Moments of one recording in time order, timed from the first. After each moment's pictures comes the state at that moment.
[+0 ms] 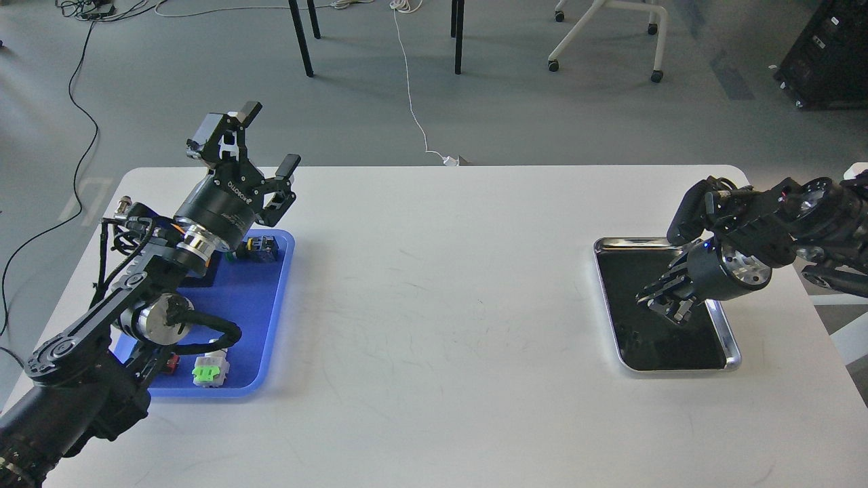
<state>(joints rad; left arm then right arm) -0.42 0.31 -1.05 -1.10 0.56 -0.28 -0.36 1.44 -0.63 -0.76 1.08 -1.68 0.21 0.49</state>
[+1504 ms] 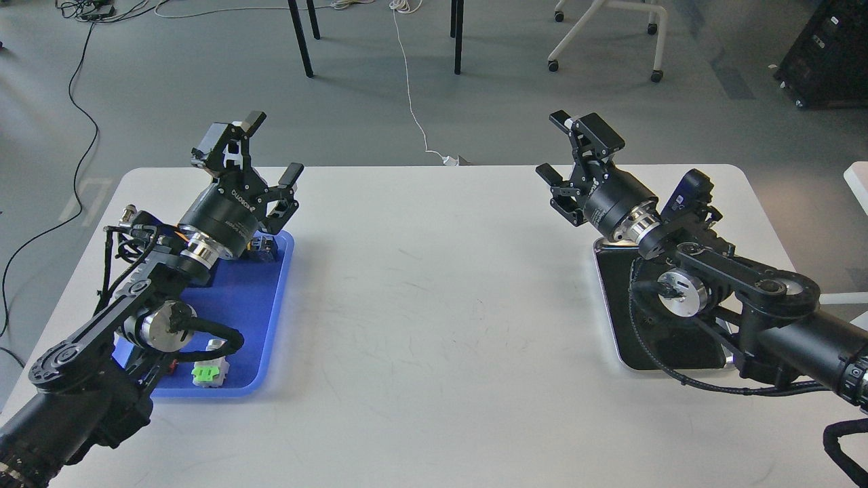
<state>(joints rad) -0.40 0.31 -1.06 -1.10 0.57 -0.28 -0.36 0.78 -0.33 0.39 0.92 -0.27 0.11 0.49</state>
